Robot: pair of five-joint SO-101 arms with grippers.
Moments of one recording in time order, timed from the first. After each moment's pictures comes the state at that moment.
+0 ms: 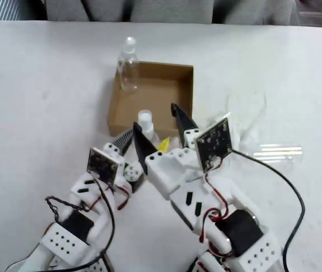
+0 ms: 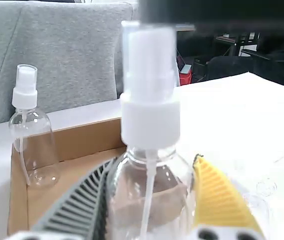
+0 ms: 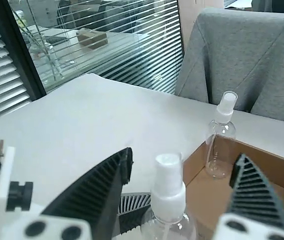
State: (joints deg) left arm 25.9 -80.5 97.7 -0.7 4.4; right arm -42.0 -74.4 52.7 38.5 -6.4
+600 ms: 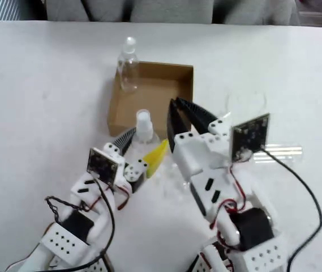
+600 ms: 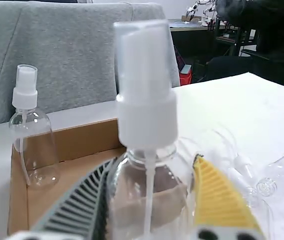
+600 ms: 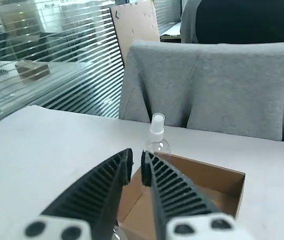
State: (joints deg) left arm 25.9 -80.5 97.7 -0.7 4.4; right arm -28.0 -74.5 53.5 35.8 -6.3
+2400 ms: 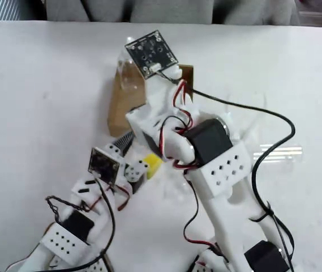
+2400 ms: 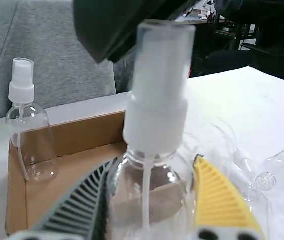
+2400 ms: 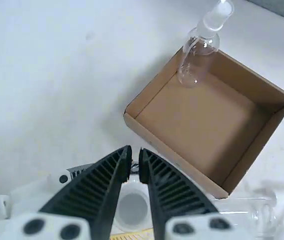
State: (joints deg) left arm 26.1 -80.5 97.7 0.6 4.4; right arm -37.6 -23.1 -3.2 80.1 0.5
